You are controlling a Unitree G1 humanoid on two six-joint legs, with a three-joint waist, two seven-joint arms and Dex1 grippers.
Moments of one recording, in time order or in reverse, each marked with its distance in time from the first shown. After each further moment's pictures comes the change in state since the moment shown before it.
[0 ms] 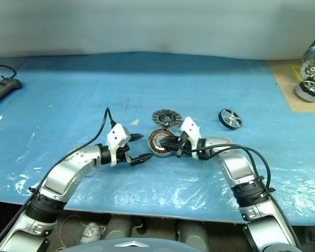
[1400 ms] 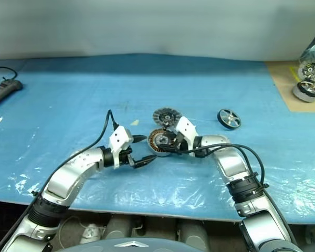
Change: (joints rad) left arm 0.038 -0.035 -0.007 -0.020 0.029 -0.010 0.008; right arm -0.037 0.021 0.030 0.058 -0.094 -0.075 0.000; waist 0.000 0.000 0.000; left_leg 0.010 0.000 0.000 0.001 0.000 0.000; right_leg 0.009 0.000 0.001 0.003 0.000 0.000
